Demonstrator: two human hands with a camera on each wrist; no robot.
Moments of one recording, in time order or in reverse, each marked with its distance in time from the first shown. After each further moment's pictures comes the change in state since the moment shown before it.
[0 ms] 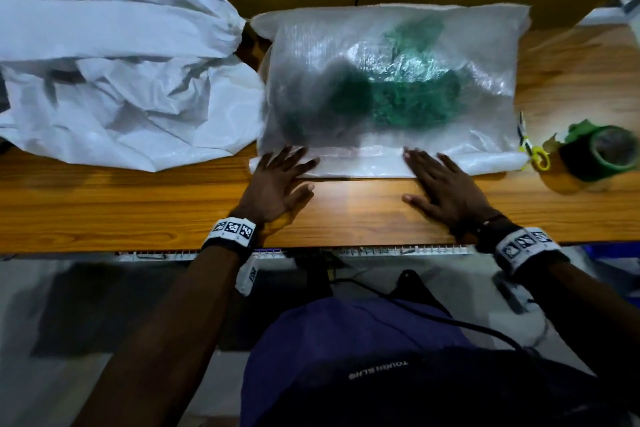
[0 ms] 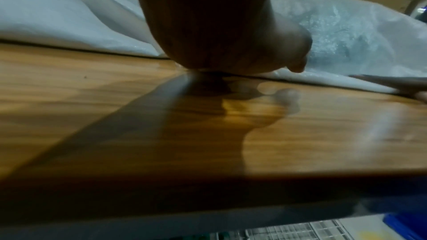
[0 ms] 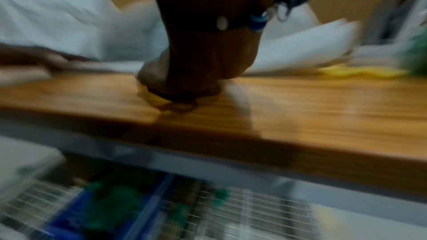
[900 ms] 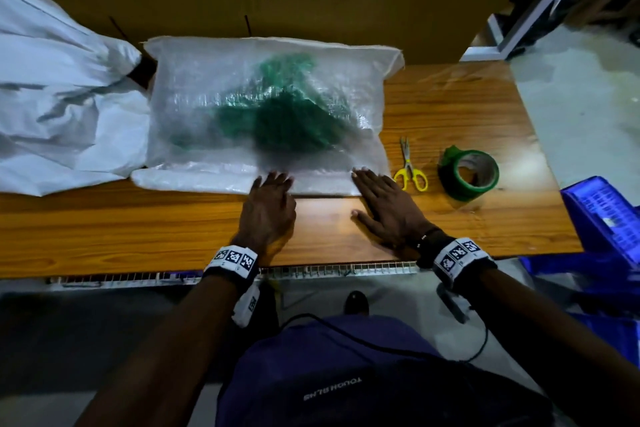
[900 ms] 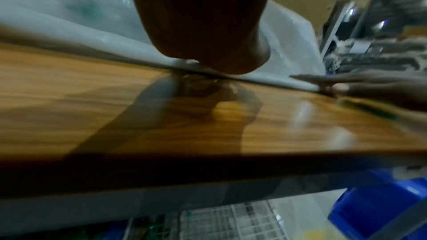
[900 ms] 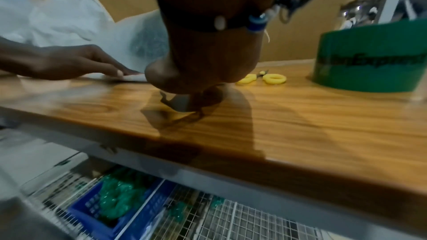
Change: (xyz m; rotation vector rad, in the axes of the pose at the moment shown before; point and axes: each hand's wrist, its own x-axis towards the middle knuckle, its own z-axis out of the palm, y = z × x) left_hand 0.108 0.213 0.059 -0.078 0.149 -0.251; right_hand -0.071 0.118 -0.003 0.054 0.030 -0.036
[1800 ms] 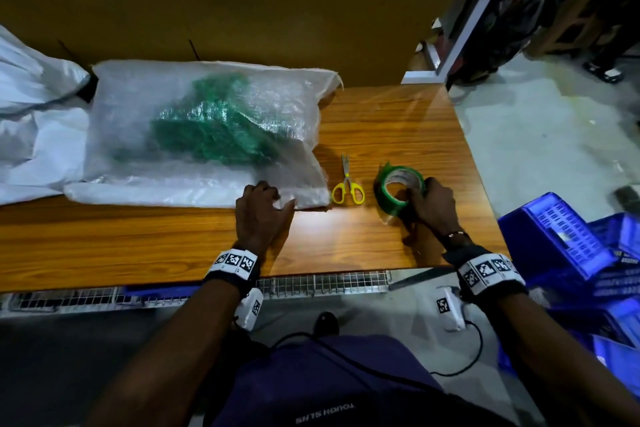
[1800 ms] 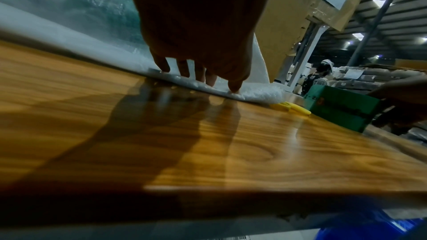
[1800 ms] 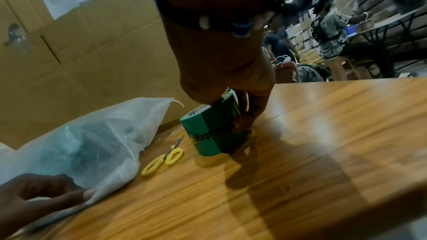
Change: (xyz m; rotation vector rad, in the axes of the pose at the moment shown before) left_hand 0.038 0.117 0.047 -0.012 0.157 -0.219; right_hand -0.101 0.148 -0.071 0.438 0.256 0.839
